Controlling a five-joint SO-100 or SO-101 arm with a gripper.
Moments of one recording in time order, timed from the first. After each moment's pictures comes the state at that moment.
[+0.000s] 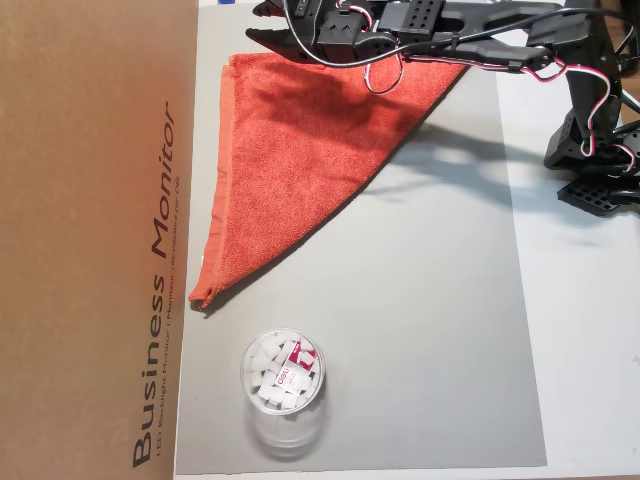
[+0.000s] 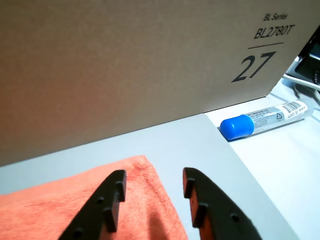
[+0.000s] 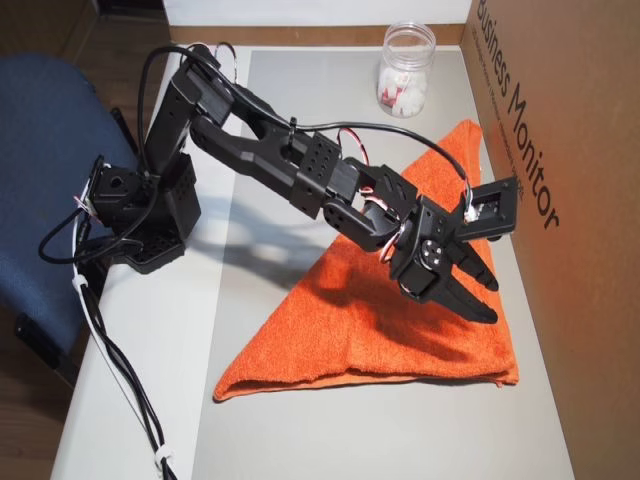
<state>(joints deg) 21.4 57.0 68.6 5.4 85.3</state>
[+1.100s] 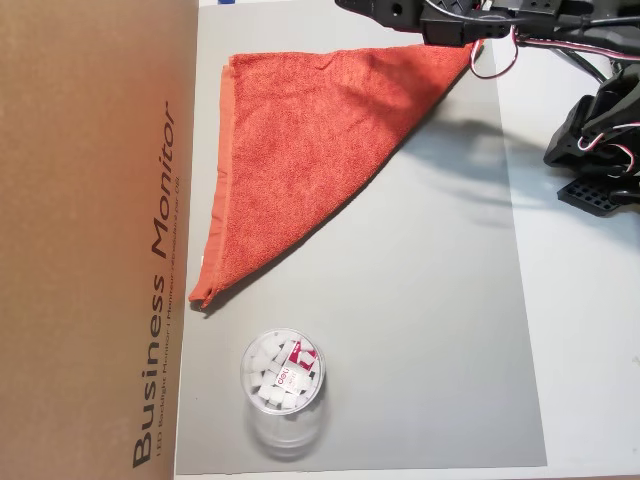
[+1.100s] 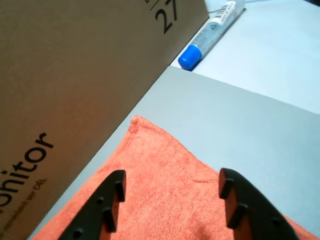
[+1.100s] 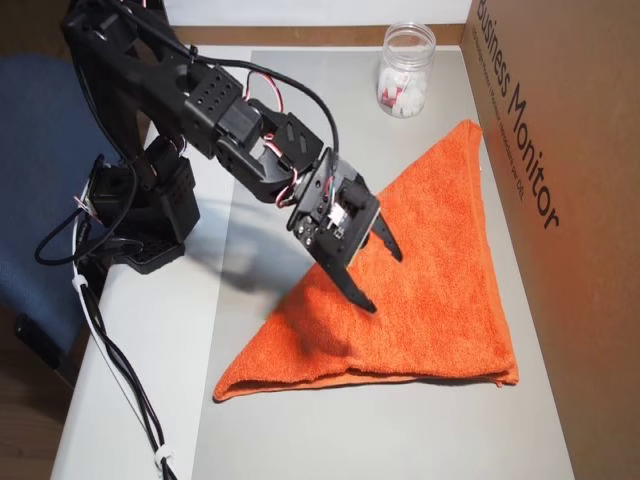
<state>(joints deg) 28.2 108.4 122.2 5.4 121.7</state>
